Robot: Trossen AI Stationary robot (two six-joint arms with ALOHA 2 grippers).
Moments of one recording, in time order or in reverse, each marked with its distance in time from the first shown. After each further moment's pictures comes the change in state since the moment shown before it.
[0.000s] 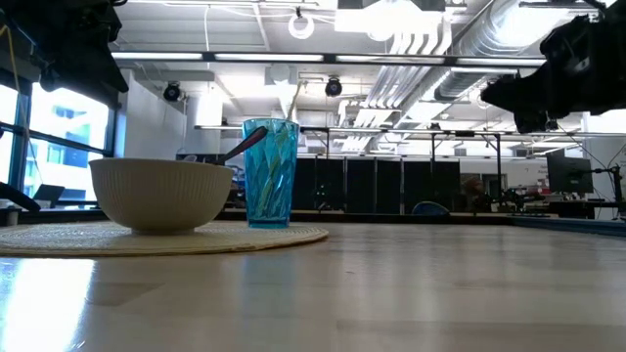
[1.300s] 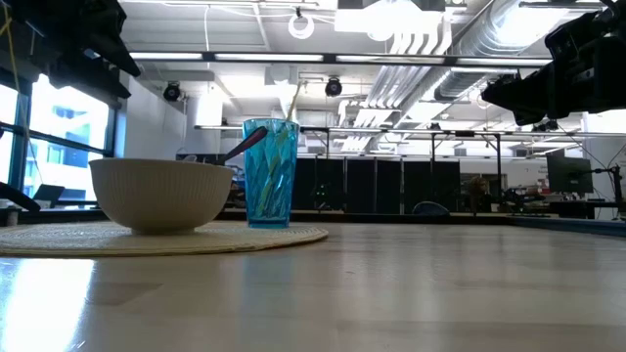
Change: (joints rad) left arm 0.000 -0.003 0.001 0.106 0.032 -0.041; right arm 0.000 0.004 0.000 -0.005 -0.017 -0.163
